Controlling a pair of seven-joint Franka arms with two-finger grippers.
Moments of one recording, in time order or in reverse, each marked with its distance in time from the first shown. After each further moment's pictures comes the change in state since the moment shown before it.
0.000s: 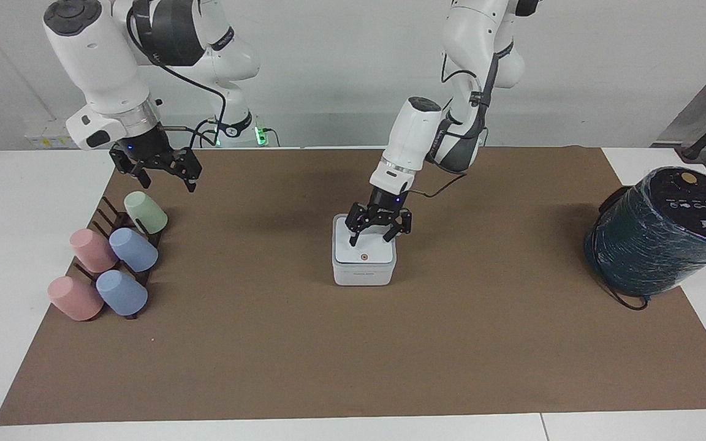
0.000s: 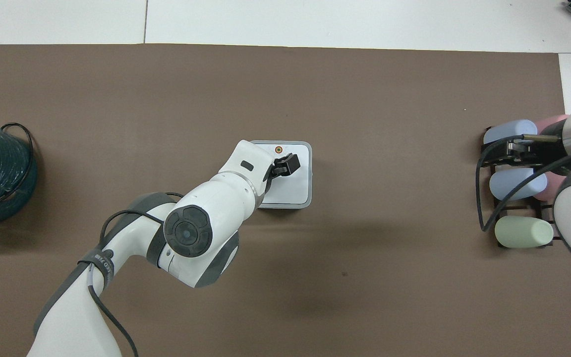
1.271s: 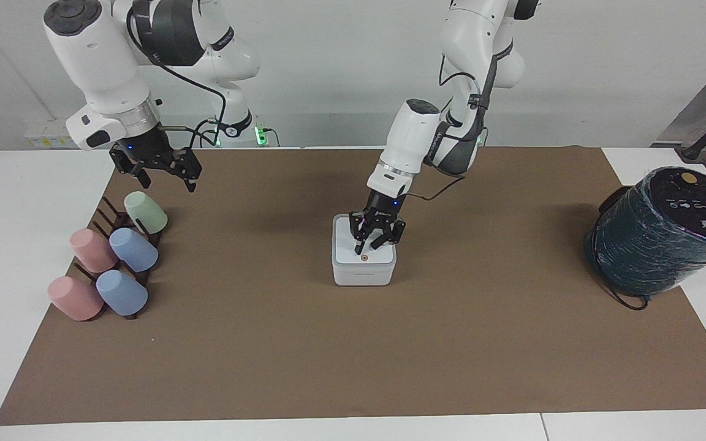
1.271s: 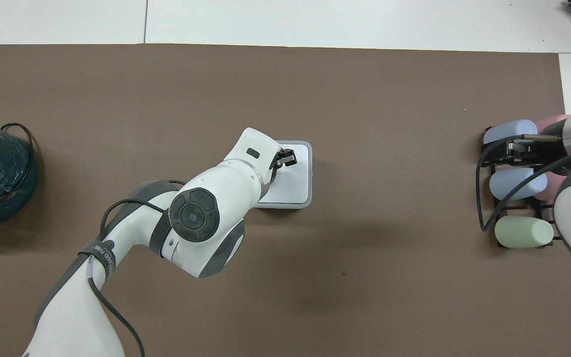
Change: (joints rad) left arm 0.000 0.024 0.000 0.093 0.000 -0.105 0.001; right arm 0.000 0.000 0.000 0.000 0.000 0.000 0.000
